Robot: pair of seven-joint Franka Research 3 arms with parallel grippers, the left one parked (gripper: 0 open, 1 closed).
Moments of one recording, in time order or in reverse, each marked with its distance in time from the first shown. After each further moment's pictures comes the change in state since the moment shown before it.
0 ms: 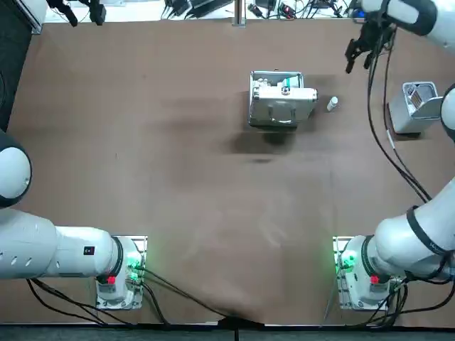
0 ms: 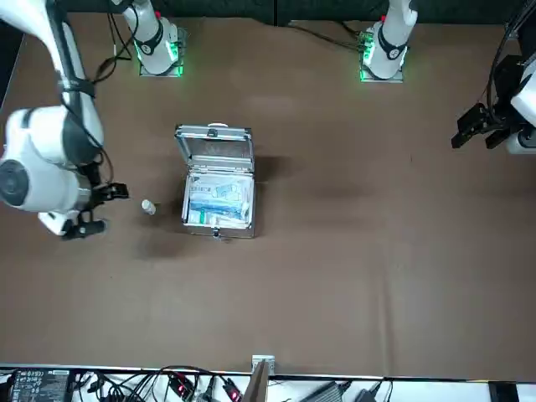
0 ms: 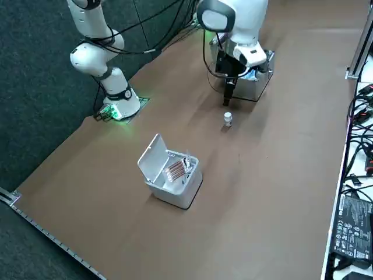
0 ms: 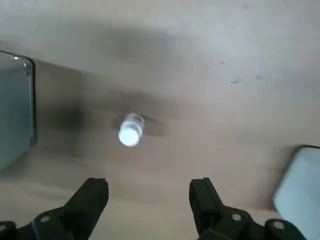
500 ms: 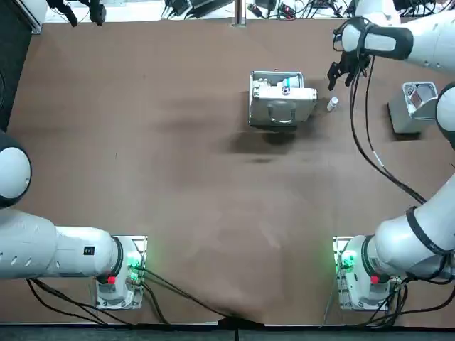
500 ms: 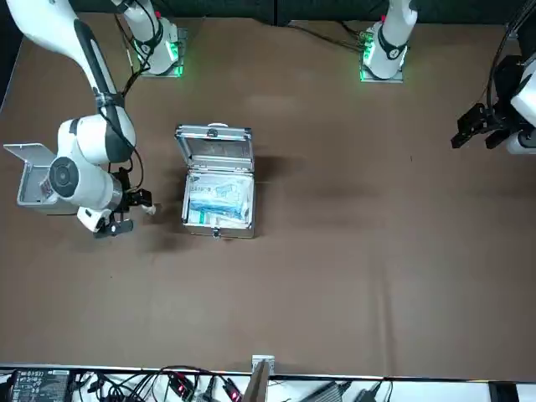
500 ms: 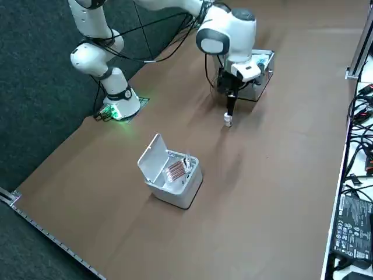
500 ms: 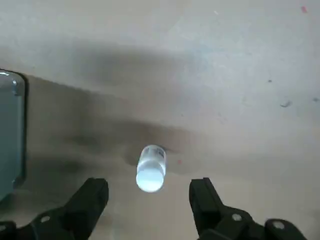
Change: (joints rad) arm 0.039 0.010 -0.003 -0.252 0.000 0.381 0.059
